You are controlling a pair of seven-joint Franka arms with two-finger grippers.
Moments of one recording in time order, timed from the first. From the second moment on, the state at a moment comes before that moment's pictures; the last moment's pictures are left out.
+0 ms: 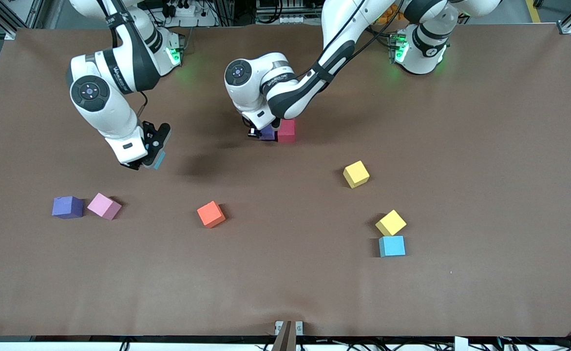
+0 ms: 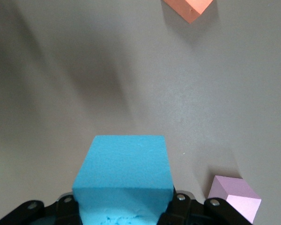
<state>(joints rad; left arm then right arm) -0.85 0.81 -0.30 -1.42 0.16 2.12 -2.59 0.49 0.02 -0.22 -2.23 -0.13 2.17 -0.88</state>
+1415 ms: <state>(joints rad) -0.84 0.81 -0.30 -1.47 0.16 2.19 -2.59 0.50 0.05 -0.22 -2.23 -0.13 2.21 -0.88</state>
